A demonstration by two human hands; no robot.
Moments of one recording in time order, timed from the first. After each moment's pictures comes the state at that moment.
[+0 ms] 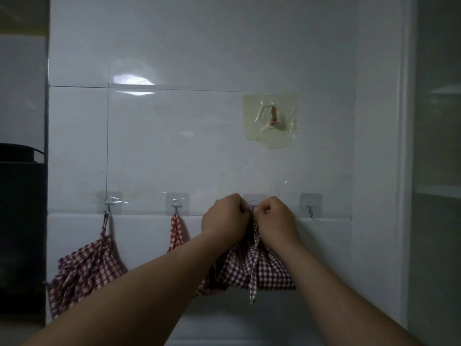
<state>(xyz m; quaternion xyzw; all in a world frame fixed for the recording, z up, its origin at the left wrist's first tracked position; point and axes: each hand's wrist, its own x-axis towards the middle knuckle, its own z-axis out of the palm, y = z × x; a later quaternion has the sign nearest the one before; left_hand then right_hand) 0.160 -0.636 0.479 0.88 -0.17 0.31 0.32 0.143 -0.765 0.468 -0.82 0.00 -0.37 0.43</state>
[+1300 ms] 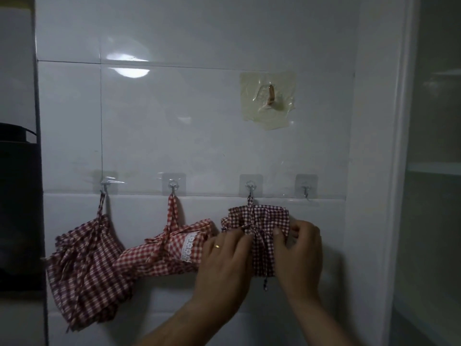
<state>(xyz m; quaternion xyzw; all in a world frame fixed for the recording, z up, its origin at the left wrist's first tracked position) 0.115 -0.630 0.336 0.79 -0.30 0.51 0.16 0.114 -0.794 0.351 -0.72 0.04 -0.59 0.35</state>
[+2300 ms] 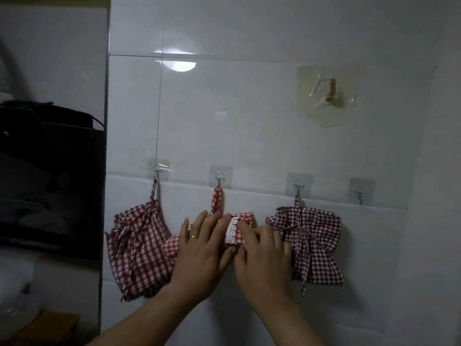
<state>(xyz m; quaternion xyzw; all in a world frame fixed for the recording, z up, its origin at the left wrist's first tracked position) 0.147 -0.505 0.319 0.87 -0.17 0.44 0.14 0.102 -0.664 0.348 -0.88 -0.09 -0.46 0.09</state>
